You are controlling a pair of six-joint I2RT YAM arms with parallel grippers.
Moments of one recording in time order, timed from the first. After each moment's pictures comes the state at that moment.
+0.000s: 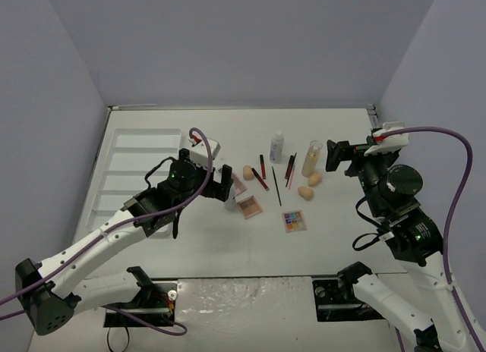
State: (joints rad) left arm -0.79 1.04 0.98 -0.32 -0.22 -0.19; right arm 0.45 0.71 1.08 -0.35 0.33 0.00
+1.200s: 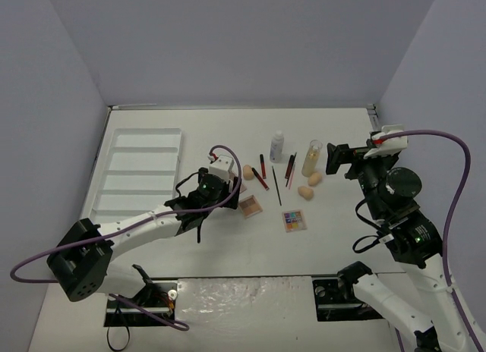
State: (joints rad) left arm -0.82 1.35 0.74 0.08 -0.32 -0.31; right arm 0.45 0.69 1.05 -0.36 0.33 0.00
